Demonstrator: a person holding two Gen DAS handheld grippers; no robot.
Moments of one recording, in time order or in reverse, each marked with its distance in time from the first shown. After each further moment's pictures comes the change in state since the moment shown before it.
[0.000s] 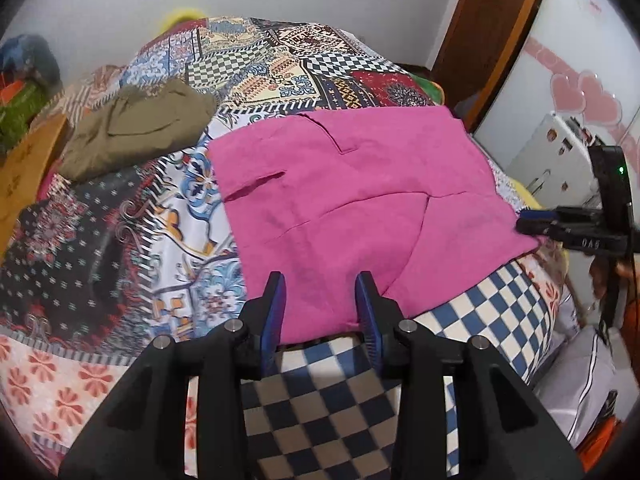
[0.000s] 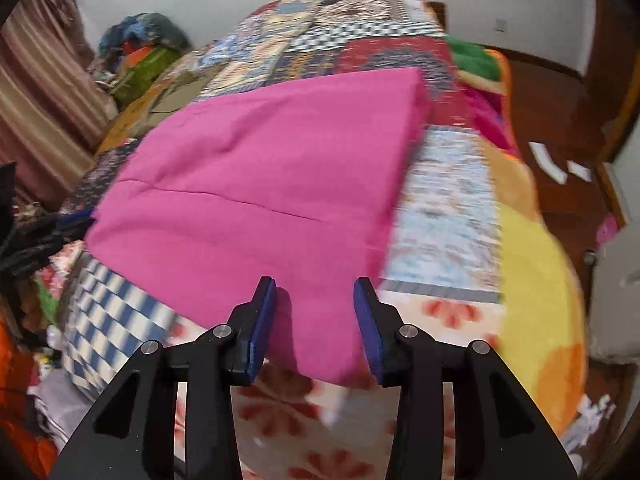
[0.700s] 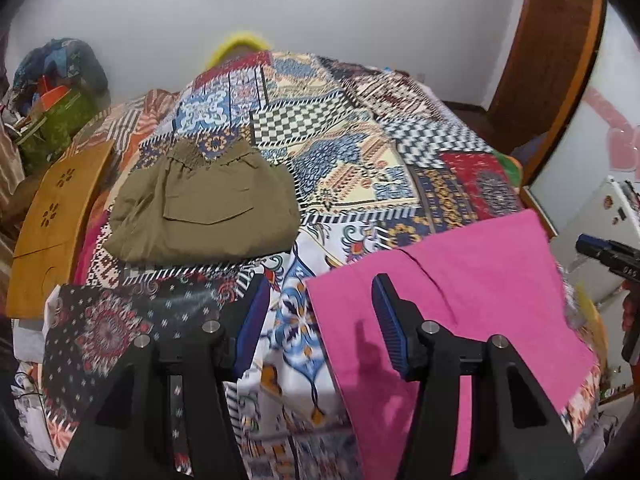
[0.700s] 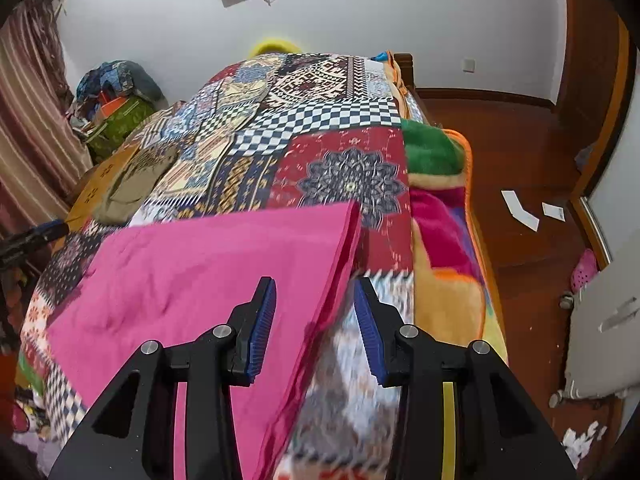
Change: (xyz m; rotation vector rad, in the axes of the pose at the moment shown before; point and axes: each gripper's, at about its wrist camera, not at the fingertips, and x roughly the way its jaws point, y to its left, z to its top) left arm 0.031 0.073 0.123 -0.112 -0.084 0.167; right arm 0.009 -0.042 0.107 0.053 -0.173 -0.031
